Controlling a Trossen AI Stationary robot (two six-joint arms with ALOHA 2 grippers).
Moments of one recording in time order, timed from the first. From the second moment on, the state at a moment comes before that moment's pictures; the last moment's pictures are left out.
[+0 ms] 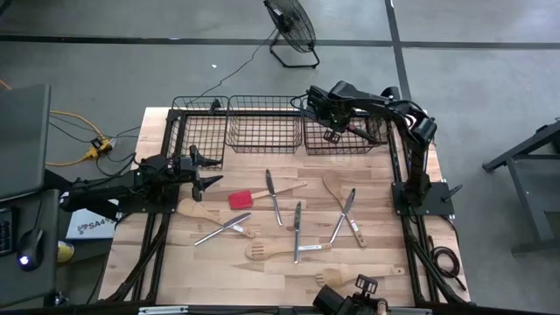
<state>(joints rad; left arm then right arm) 0.18 0.02 0.03 0.00 -0.02 -0.01 -0.66 1.95 1.61 -1.28 0.34 -0.11</state>
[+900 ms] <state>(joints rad) 0.18 0.02 0.03 0.00 -0.02 -0.01 -0.66 1.83 1.61 -1.35 0.35 -0.04</state>
